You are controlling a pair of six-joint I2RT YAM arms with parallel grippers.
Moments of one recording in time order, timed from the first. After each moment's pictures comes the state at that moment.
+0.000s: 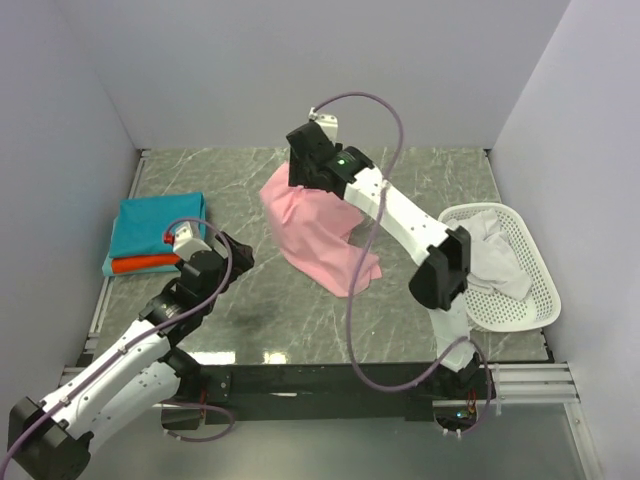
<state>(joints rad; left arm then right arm) -0.58 0.72 0.49 -0.25 -0.51 -0.92 0.74 2.04 2.14 -0.85 0.45 0.58</state>
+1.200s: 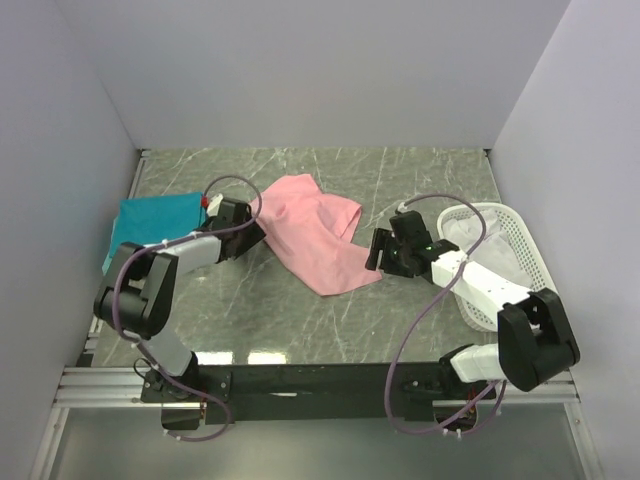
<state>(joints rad) -0.33 1.63 0.83 -0.05 -0.20 -0.92 0.42 1.32 0.76 -0.37 0.01 0.58</state>
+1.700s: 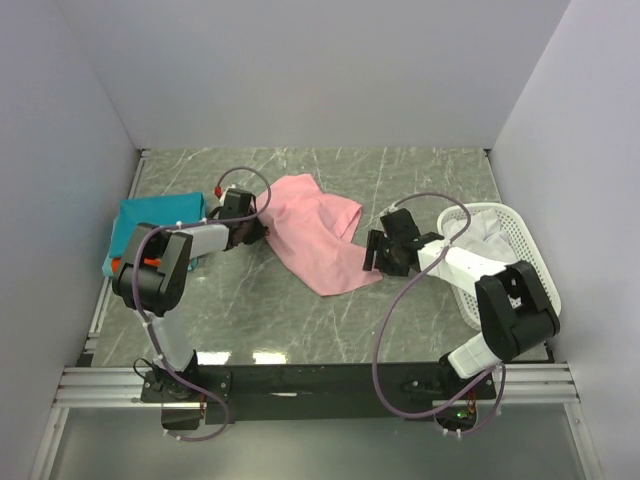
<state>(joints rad) -0.30 1.83 0.98 0.06 -0.03 -0.84 0.42 1.49 0.80 -0.34 0.00 0.56</state>
